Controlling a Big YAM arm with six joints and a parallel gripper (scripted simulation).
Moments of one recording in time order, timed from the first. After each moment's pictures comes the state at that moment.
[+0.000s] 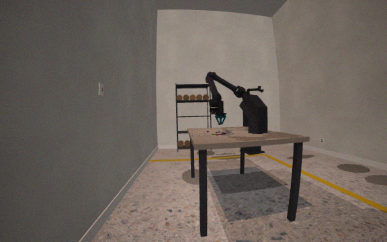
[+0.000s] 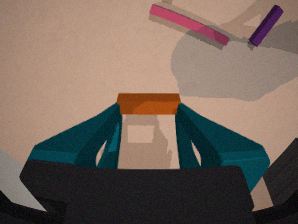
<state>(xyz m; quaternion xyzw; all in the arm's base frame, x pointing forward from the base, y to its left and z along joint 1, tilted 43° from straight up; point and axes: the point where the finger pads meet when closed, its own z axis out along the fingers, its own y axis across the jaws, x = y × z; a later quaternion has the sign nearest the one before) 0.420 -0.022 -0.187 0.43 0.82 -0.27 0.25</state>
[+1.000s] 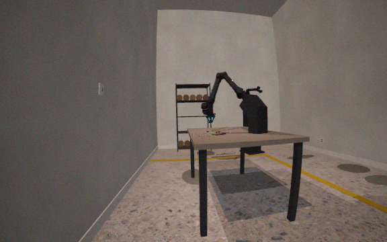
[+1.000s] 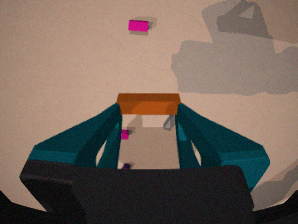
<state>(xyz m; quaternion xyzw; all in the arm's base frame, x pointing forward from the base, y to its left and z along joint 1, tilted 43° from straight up) 0.378 -0.269 0.029 0.47 0.80 -0.27 0.26</state>
